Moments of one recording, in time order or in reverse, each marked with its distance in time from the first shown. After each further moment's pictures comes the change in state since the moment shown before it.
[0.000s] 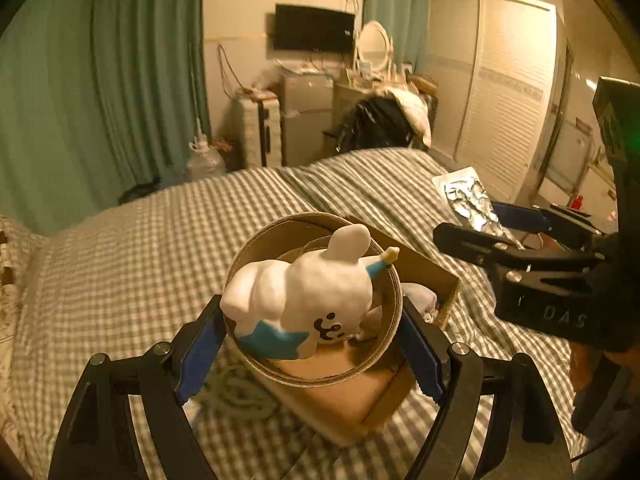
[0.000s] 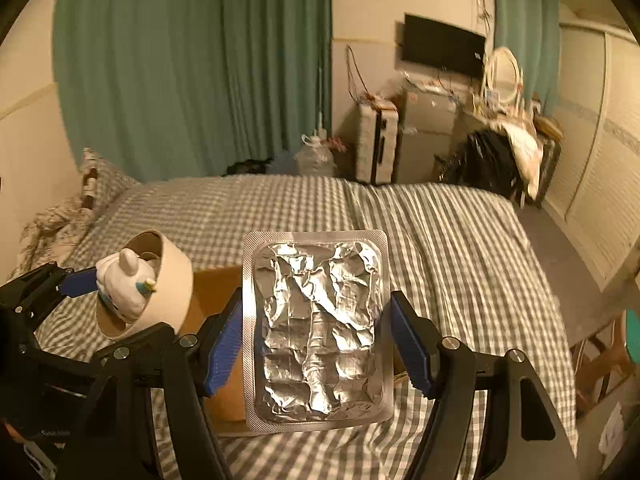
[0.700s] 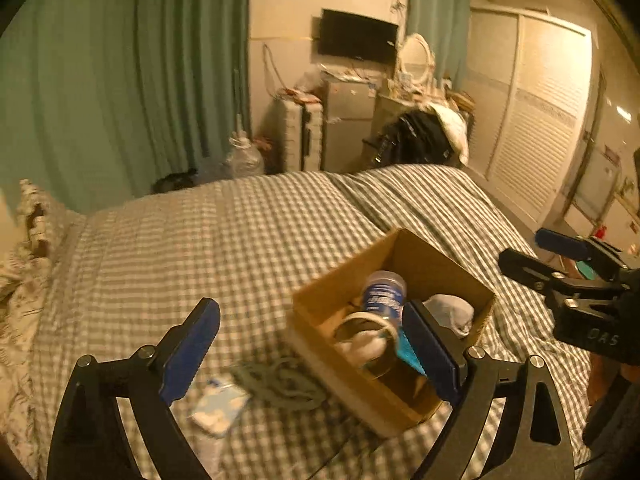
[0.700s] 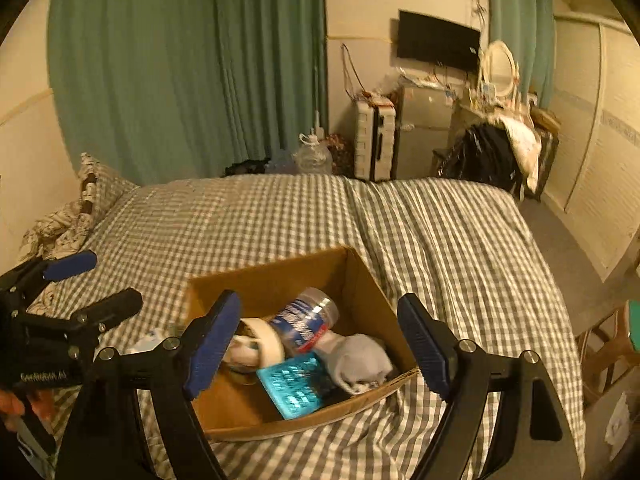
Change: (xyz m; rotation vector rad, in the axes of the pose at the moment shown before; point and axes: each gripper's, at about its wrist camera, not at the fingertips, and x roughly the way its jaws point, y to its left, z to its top) left arm -0.053 0.054 -0.009 -0.112 -0.046 0.122; right arm -0.024 0.014 -0.002 -0.001 -0.022 -0.002
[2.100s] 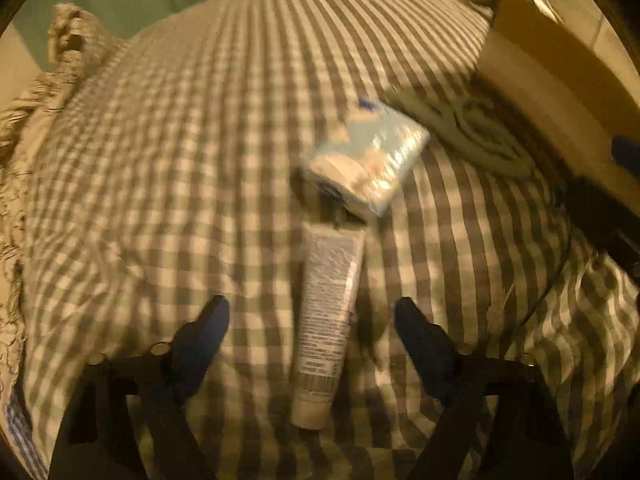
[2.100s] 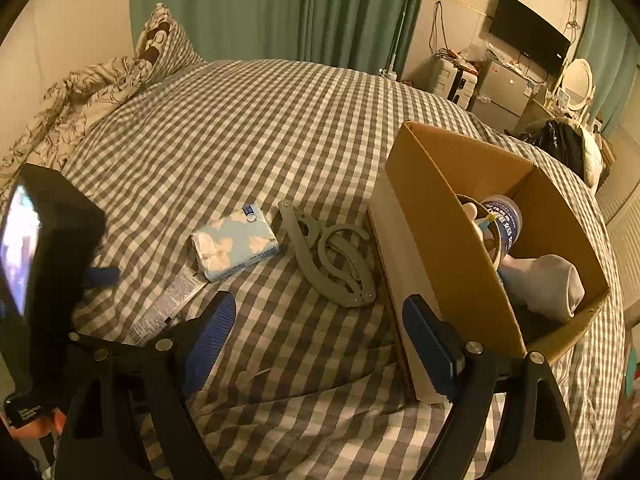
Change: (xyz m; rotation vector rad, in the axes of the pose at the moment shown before) left arm 0.104 0.111 -0.206 -0.079 0.534 0.174; right arm 0.102 0.185 -0.119 -0.249 0.236 0.053
